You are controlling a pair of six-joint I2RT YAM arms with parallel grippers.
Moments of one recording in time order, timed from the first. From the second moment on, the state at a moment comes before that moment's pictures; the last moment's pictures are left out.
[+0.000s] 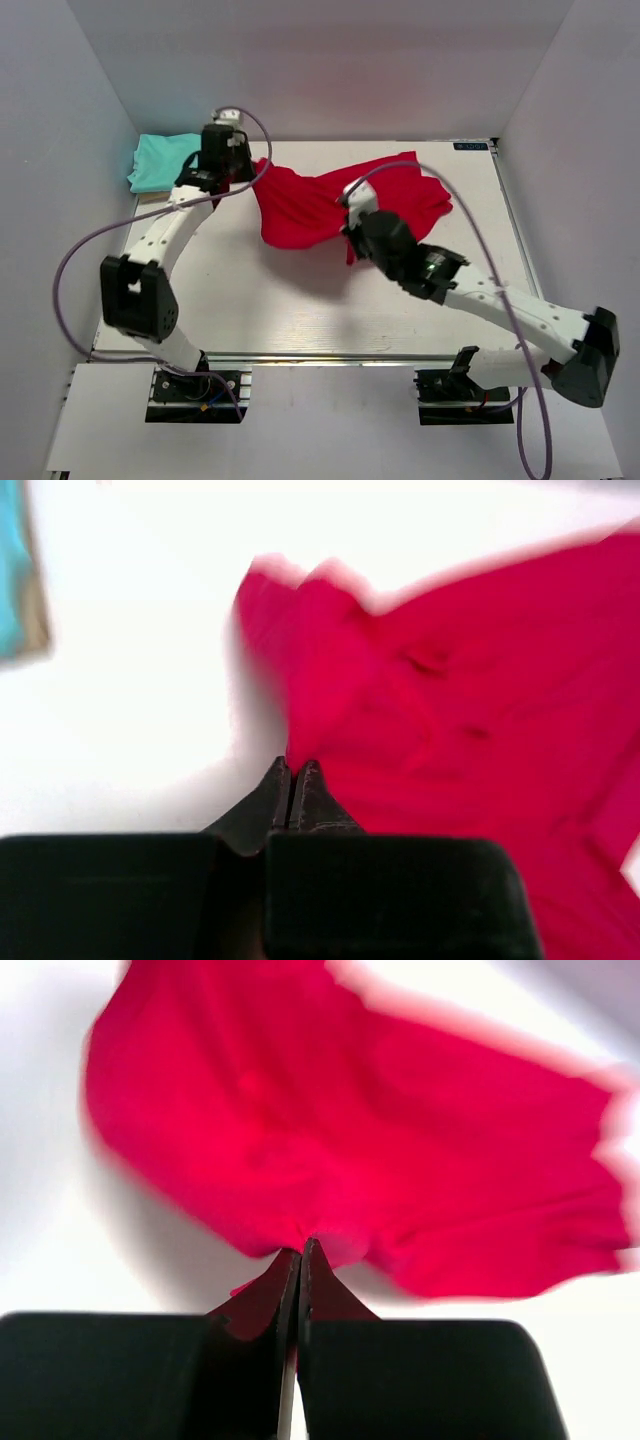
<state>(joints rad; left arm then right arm) -0.24 1.69 1.41 -0.31 -0.03 -0.27 1.02 1.21 1.00 -0.31 0.41 0.01</state>
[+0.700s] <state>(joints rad) -0.25 1.39 1.97 -0.40 -0.15 -0.23 0.95 1.16 1.95 -0.28 0.48 -0.53</state>
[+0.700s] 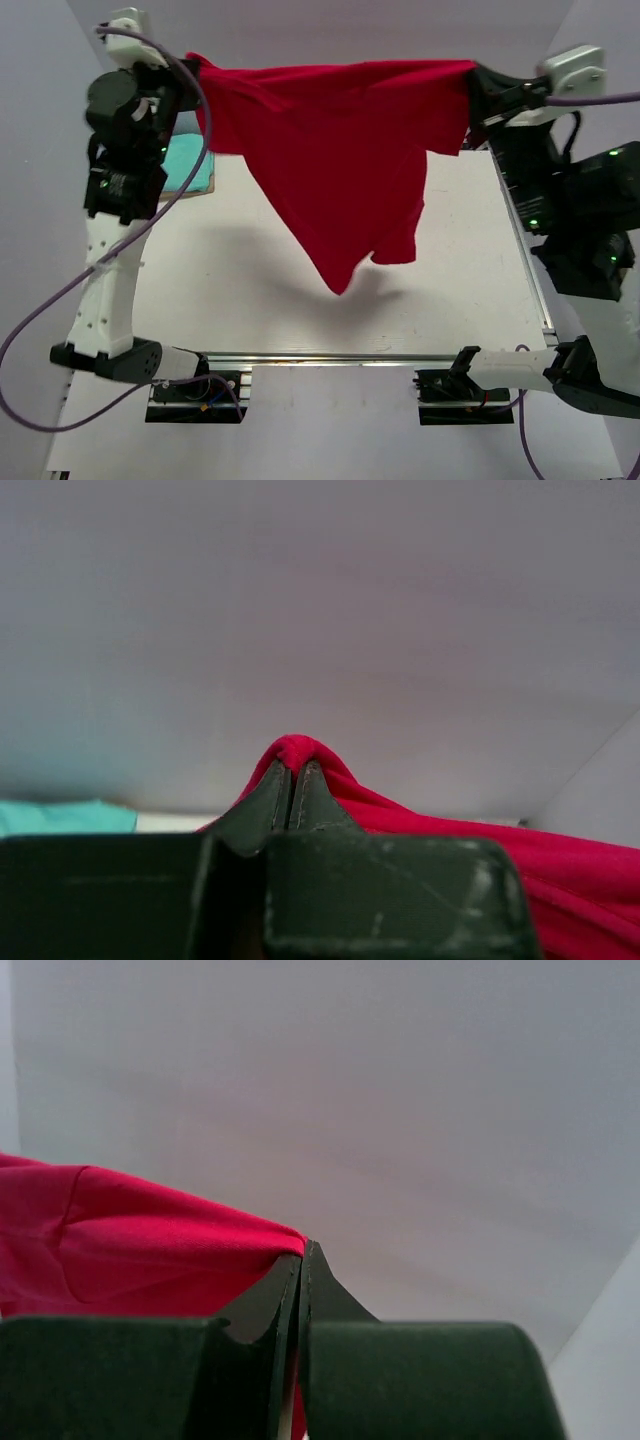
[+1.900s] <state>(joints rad) -0.26 1.23 1.92 -0.34 -0.31 -0.05 0.95 1.31 1.82 0.16 0.62 -0.93</state>
